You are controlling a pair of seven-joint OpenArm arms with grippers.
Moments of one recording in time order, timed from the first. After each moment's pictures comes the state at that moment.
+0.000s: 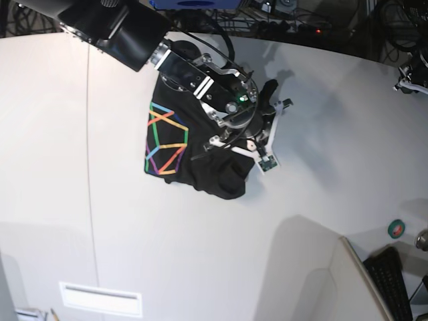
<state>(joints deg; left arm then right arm) 21.4 -22.2 -45.4 78.8 -34.2 -17.5 48.2 11.5 -6.4 -56.1 66.6 15.9 -21.0 -33.4</state>
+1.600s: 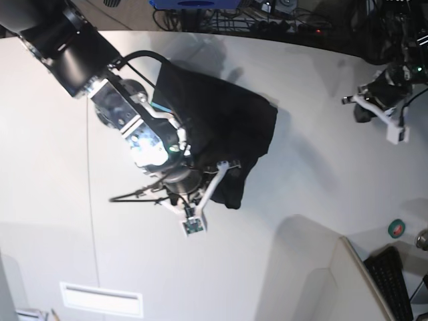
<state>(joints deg) 21.9 -19.2 -25.4 95.9 -34.3 -17.3 48.5 13.5 6.8 -42.3 87.5 15.5 -21.8 -44.5</state>
